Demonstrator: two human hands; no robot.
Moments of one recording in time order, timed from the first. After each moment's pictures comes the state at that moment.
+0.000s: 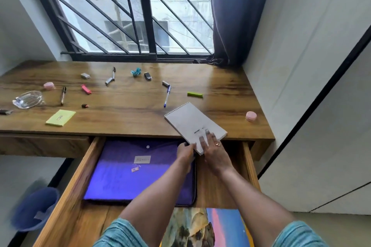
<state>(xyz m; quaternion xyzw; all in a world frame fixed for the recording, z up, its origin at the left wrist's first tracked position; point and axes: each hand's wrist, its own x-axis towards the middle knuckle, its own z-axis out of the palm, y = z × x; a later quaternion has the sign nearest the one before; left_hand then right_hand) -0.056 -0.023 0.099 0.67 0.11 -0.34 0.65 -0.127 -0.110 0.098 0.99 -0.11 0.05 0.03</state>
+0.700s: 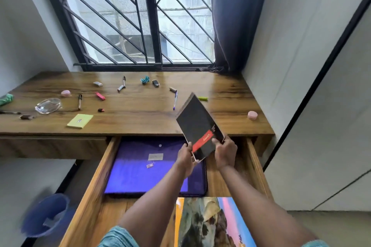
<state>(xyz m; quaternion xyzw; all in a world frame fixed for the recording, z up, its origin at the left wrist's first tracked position) -0.090 0.050 0.141 0.55 0.09 -0.38 0.74 -0.162 -0.033 0.173 0.73 -0.38 0.32 -0.48</state>
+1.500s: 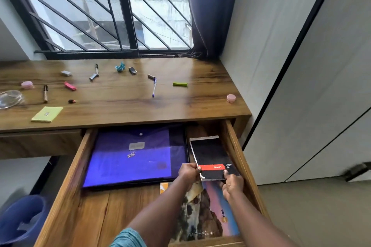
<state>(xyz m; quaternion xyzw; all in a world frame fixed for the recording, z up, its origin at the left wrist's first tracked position) -0.164 0.035 0.042 0.73 -0.03 -0.44 0.52 -0.264 -0.047 0.052 0.25 -0.56 0.30 -0.74</state>
